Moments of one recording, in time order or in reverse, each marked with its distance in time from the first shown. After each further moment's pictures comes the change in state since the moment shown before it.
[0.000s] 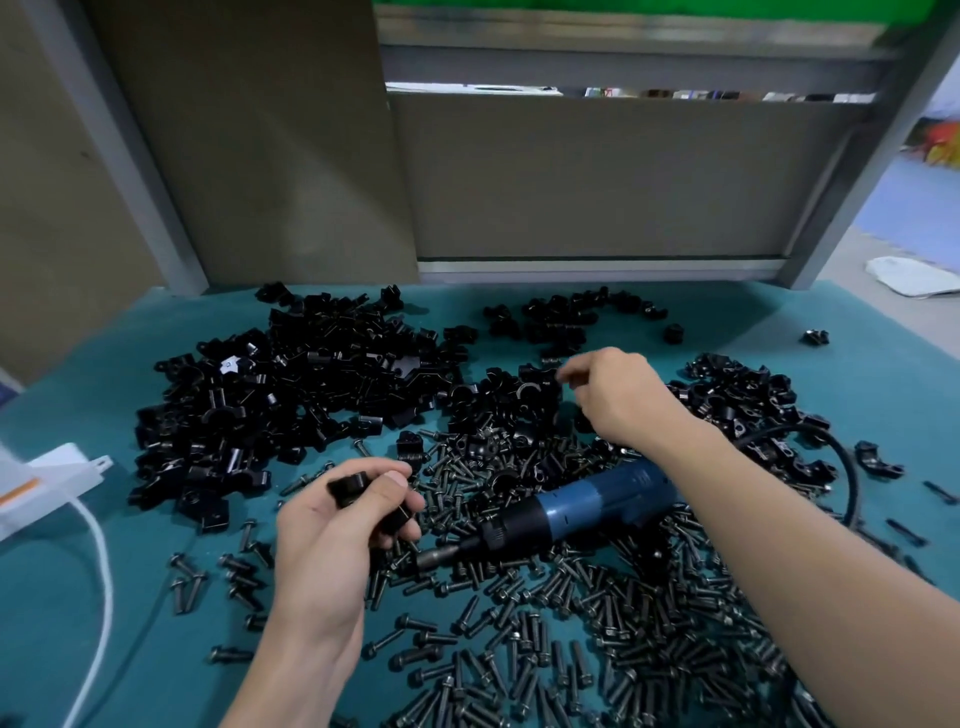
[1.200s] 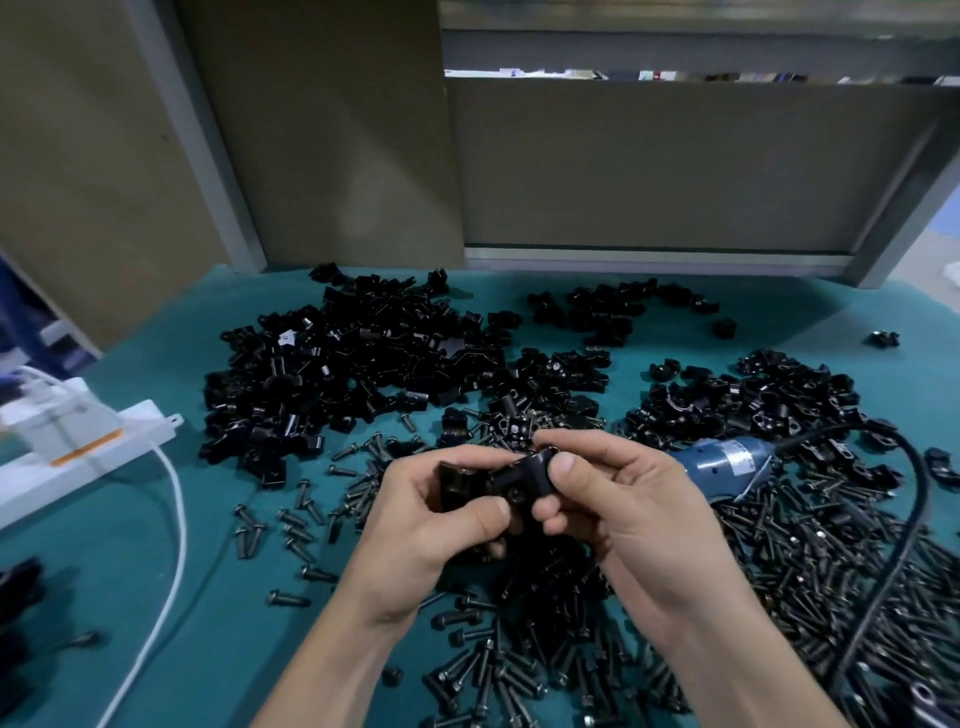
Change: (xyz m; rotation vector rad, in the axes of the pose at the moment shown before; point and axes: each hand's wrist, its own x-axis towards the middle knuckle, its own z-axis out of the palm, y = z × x) left_hand -0.012 0.003 0.004 -0.041 -0.438 0.083; right_hand -0.156 -0.077 0.023 1.577 -0.155 0.071
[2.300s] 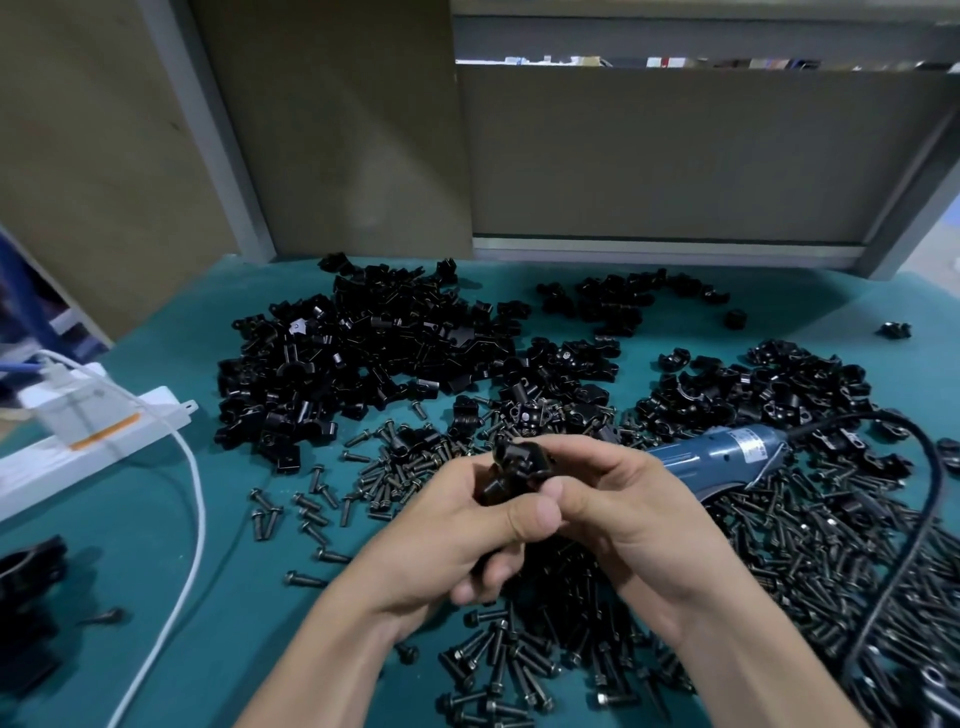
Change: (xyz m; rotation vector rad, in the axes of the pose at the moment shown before) left_hand -0.006 0.016 -0.003 -0.014 -0.377 -0.301; right_hand 0.001 0.009 -0.004 -0.057 -0.143 0.070
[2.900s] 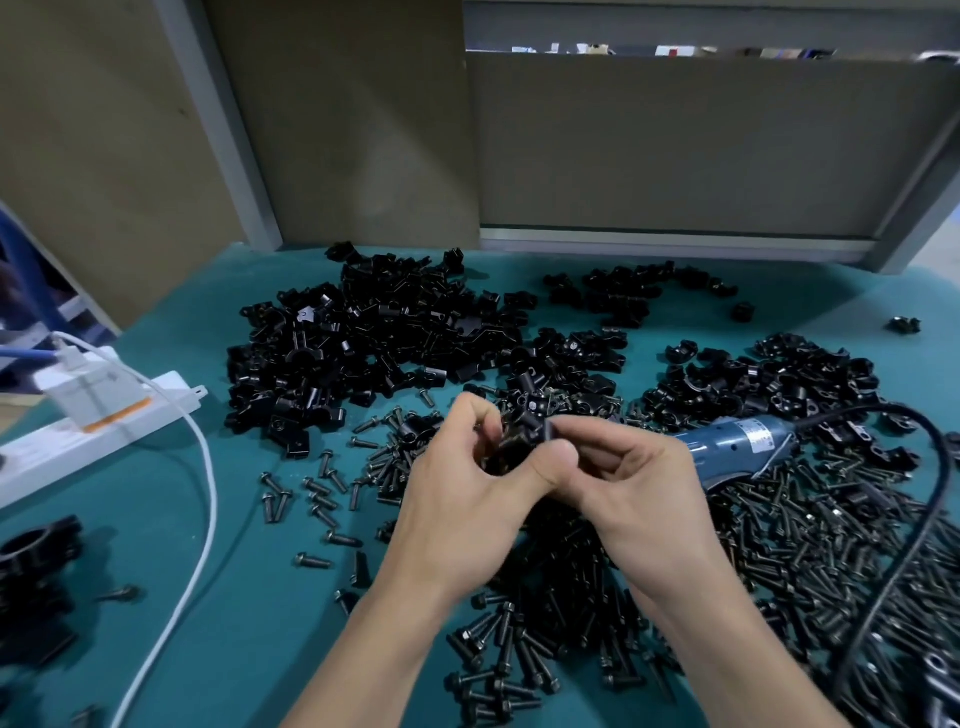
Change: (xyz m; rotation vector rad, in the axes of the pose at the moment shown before) left_hand 0.008 -0.014 0.012 0.440 0.579 0.182; right_hand 0.001 0.010 0.009 -0.252 0.165 -0.305
